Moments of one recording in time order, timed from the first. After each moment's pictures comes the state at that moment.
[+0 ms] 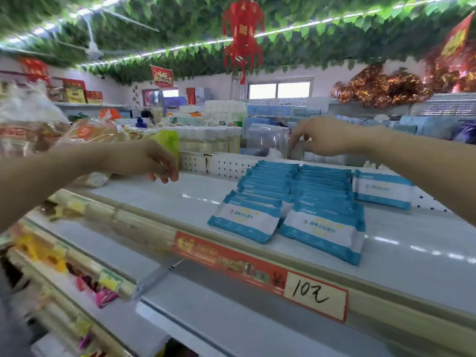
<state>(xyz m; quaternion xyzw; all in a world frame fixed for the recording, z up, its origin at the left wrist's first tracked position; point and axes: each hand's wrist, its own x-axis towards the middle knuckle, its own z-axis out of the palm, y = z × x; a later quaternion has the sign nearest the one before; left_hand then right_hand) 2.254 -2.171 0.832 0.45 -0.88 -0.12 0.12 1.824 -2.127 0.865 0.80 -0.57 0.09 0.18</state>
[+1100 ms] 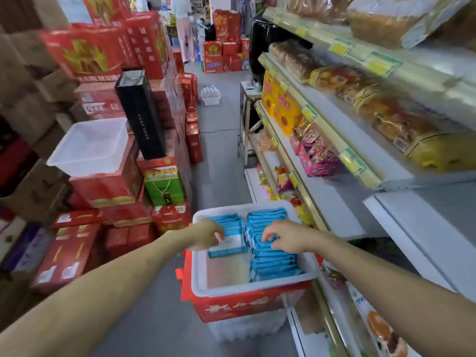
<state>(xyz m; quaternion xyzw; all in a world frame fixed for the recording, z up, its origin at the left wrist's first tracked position) 2.578 -1.872 0.362 0.79 -0.53 -0.31 0.01 2.355 -2.062 0.390 0.94 -0.16 -0.21 -0.23</state>
